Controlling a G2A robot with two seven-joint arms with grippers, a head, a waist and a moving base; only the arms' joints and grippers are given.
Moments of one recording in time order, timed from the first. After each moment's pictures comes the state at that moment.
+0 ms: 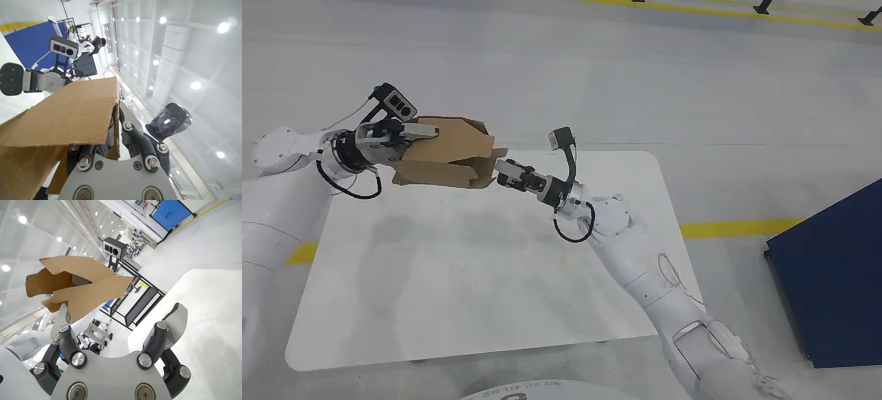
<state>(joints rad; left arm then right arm) 0.64 -1.15 -0.87 -0.85 -1.13 -0.20 -1.54 -1.16 -1.25 1.08 -1.36 0.19 -0.56 0.62</state>
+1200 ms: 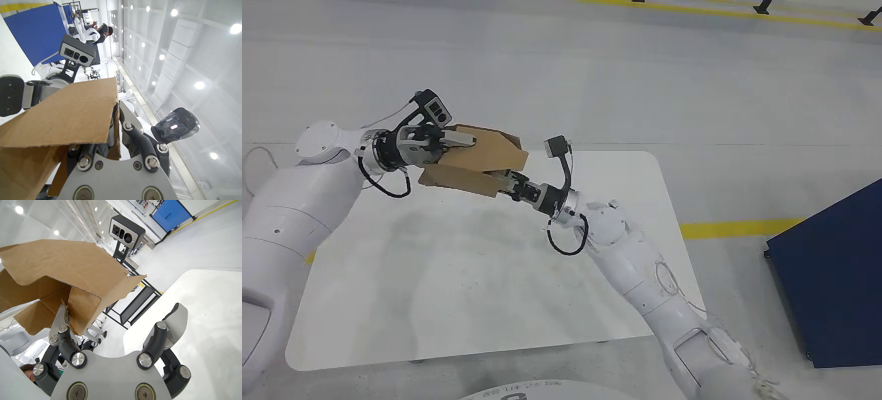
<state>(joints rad) 0.57 -1.23 -0.74 -0.76 -1.12 -0.21 -1.54 -1.20 -1.25 1.07 -1.41 0.08 -0.58 0.56</state>
